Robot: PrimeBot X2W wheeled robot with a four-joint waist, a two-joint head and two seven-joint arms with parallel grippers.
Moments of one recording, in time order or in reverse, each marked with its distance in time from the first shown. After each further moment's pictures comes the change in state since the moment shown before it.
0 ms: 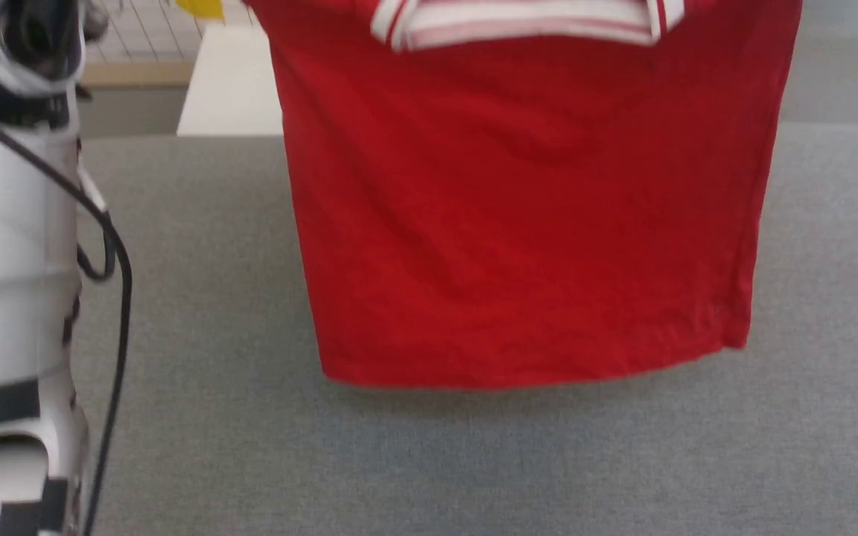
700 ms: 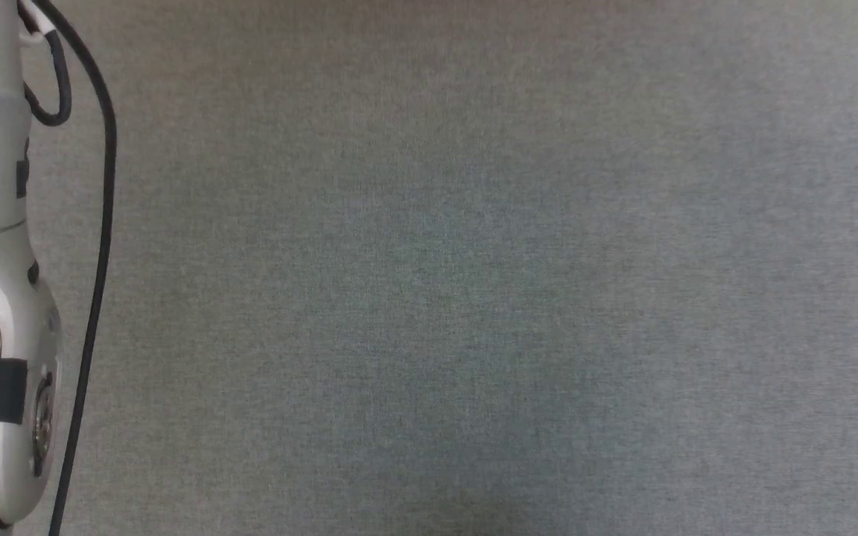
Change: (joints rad) left arm -0.374 -0.041 -0.034 0.293 0.113 0.032 -0.163; right arm -0.409 0.018 0.071 0.324 -0.144 0.000 -0.152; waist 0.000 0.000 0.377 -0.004
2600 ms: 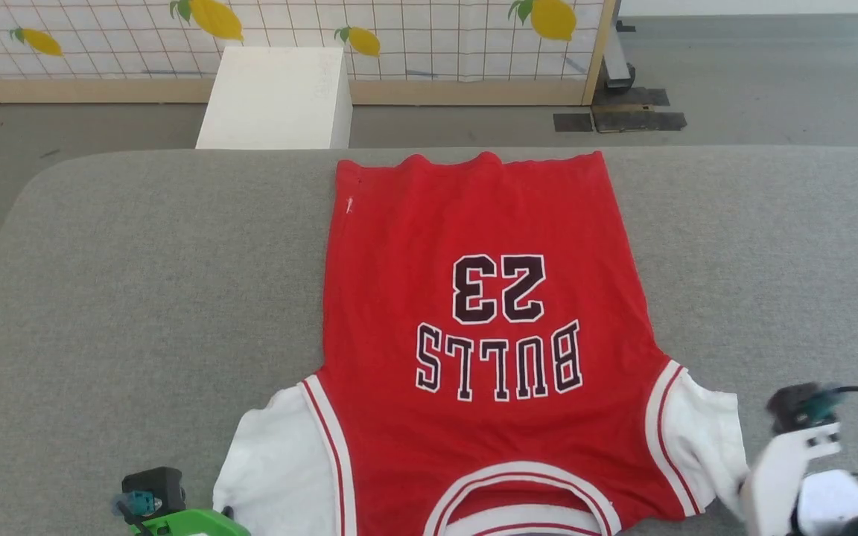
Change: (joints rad) left arm 1.595 0.071 -0.110 -0.458 -0.005 0.142 0.080; right arm 1.572 0.033 0.025 -0.479 -0.072 0.000 0.371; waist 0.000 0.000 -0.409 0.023
